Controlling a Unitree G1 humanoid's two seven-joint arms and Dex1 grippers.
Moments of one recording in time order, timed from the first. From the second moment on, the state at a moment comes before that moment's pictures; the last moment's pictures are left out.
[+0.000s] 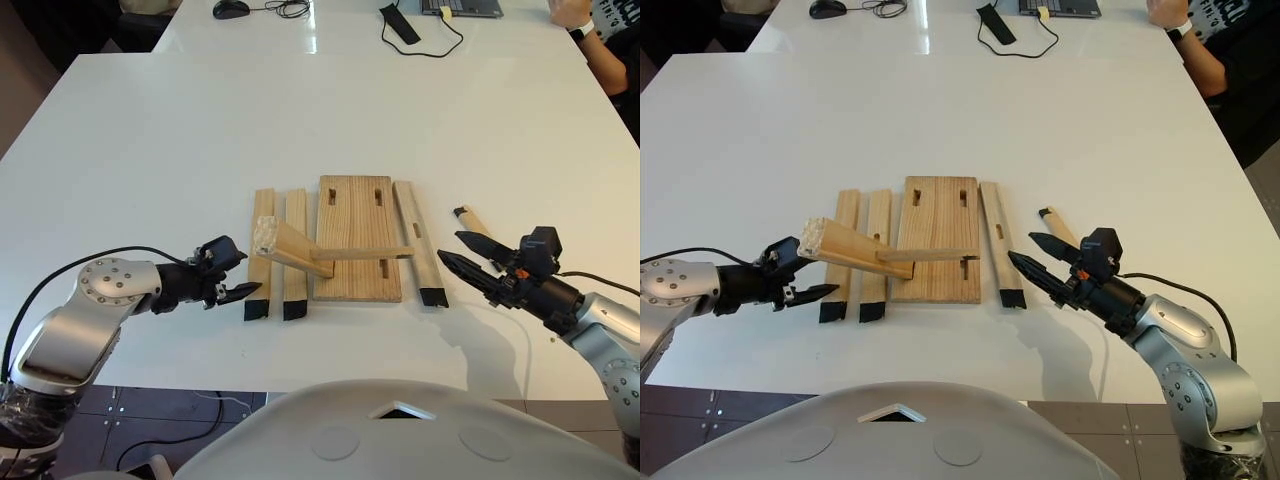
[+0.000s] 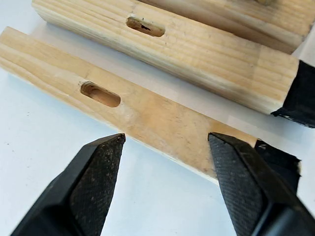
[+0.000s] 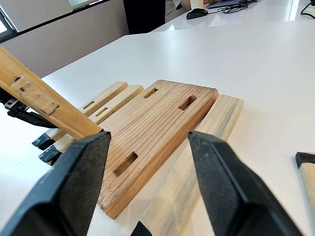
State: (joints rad) left arm 0.23 0.99 -0.02 -0.49 -0.24 0.60 -0.88; right arm 0.46 -0.58 -0.24 -0.61 0.73 0.55 0.73
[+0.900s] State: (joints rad) left arm -0.01 0.96 -0.09 -0.11 -0.24 0.60 -1.00; right arm 0.50 -0.55 -0.18 -0.61 0.65 0.50 0.70
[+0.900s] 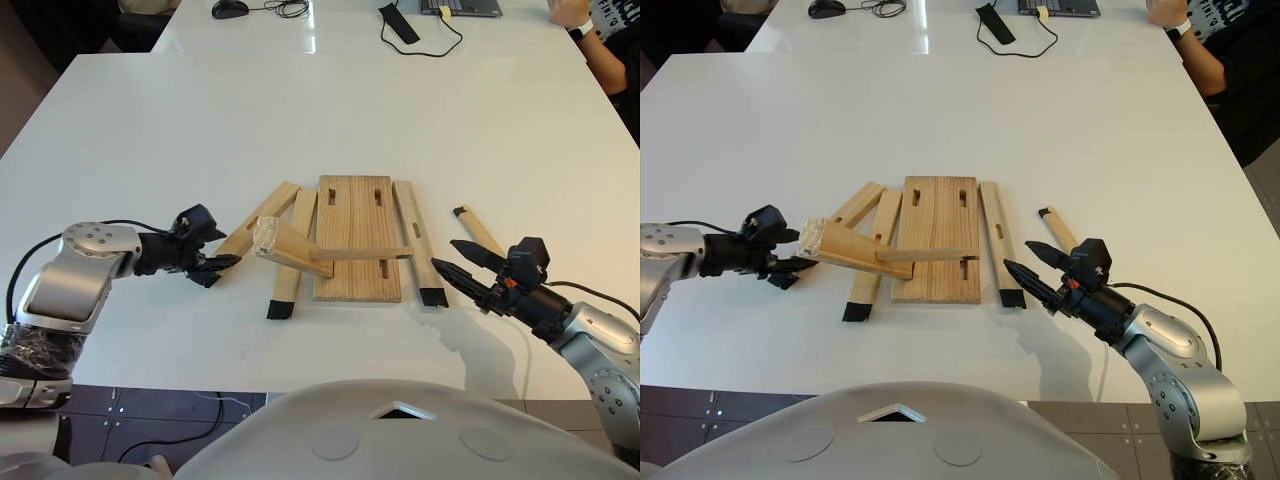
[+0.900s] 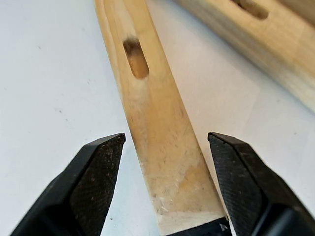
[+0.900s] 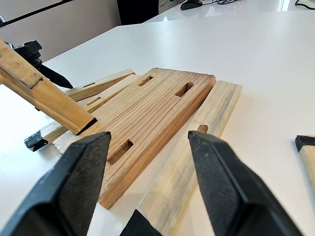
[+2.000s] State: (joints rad) left arm -0.41 0.72 0.13 -0.24 -0.56 0.54 -0.93; right arm 0.26 -0.61 -0.39 -0.66 1.04 0.60 0.61
